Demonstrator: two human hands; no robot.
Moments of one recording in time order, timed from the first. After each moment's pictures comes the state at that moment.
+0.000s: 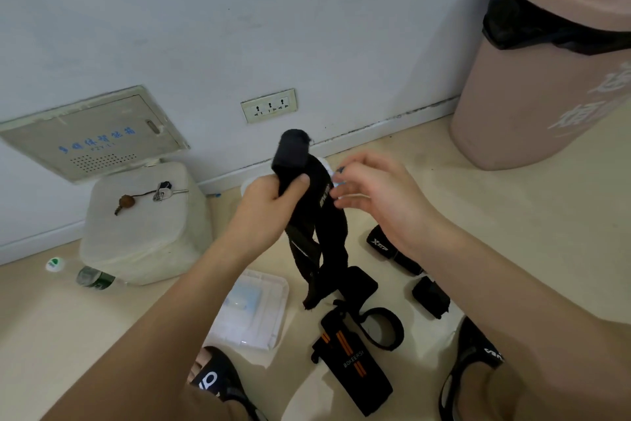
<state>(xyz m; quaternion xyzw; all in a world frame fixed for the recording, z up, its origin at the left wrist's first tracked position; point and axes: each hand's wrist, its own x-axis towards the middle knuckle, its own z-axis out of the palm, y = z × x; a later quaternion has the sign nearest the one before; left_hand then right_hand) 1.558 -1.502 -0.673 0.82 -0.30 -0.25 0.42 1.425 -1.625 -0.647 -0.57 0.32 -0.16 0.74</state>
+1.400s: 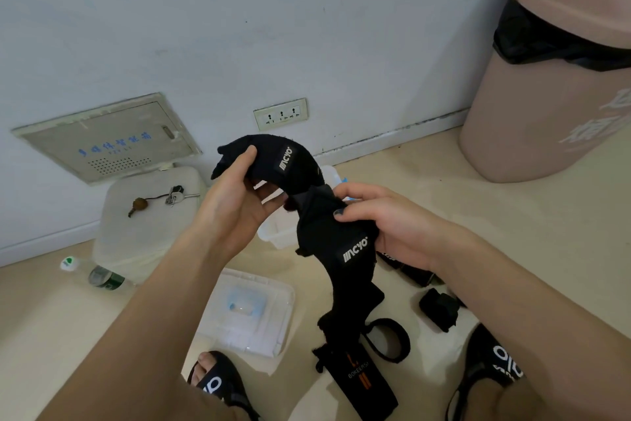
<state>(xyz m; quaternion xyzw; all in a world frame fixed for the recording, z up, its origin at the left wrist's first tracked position) 1.591 -1.488 -0.653 0.57 -0.04 -0.38 0.73 1.423 -1.632 -0.663 -0.58 0.21 0.05 0.79</state>
